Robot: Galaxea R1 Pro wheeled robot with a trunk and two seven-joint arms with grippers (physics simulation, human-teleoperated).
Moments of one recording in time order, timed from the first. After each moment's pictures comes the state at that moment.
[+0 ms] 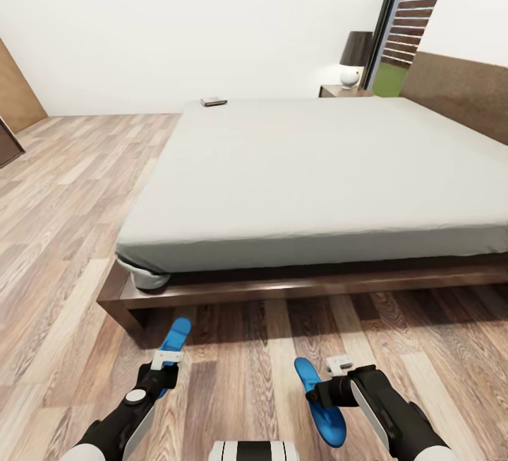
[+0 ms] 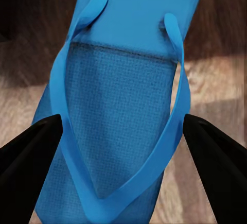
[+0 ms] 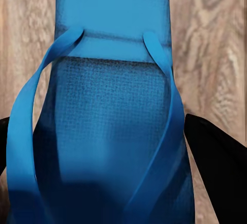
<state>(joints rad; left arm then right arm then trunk) -0.52 0.06 -0.16 -0.43 0.06 -0.07 0.08 -0.45 -0.09 0.21 -0.82 -0.08 0.74 0.27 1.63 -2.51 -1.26</state>
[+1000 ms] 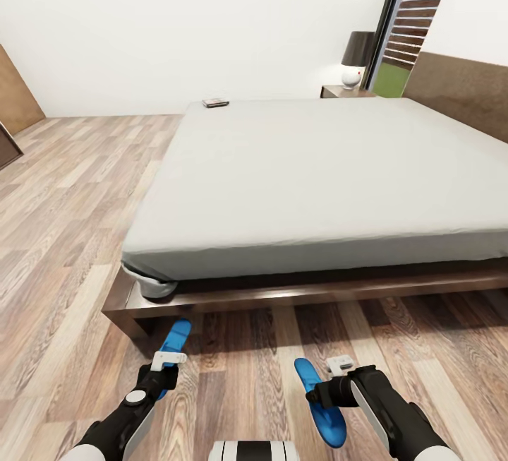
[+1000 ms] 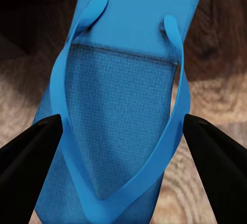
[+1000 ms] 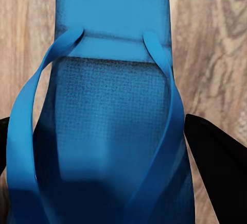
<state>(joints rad) -0.52 0.06 -0.16 -0.42 0.06 -0.07 0.09 -0.45 -0.09 0.21 -0.82 -0.08 0.74 0.27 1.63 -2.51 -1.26</state>
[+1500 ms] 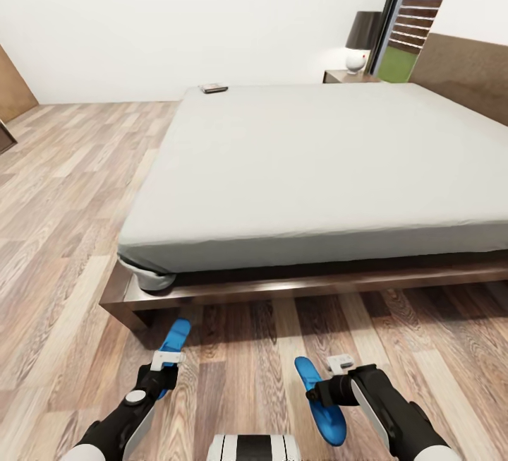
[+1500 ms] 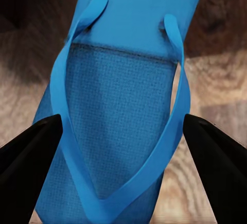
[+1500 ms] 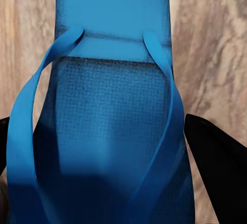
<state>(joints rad) -0.52 0.06 -0.15 -0.42 0.06 -0.07 0.09 -0.45 -0.09 0.20 -0.82 -0.08 0.74 0.27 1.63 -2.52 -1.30</state>
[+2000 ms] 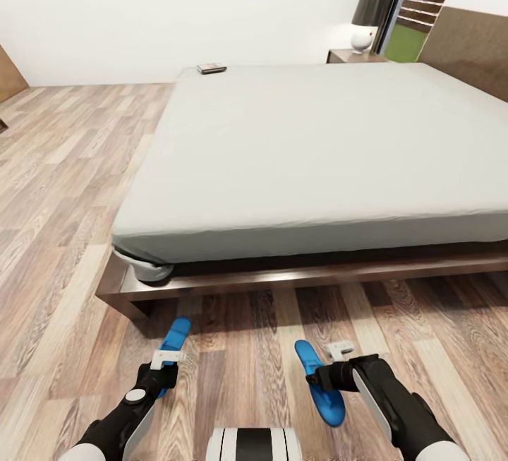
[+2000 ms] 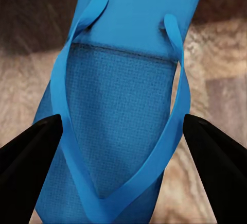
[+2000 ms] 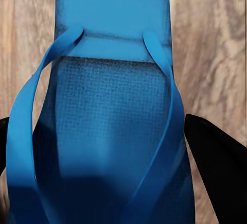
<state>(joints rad) -0.52 0.06 -0.15 -0.43 0.07 -0.07 0.09 -0.46 -0.11 0.20 -0.92 -0.08 0.74 0.27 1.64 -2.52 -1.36</state>
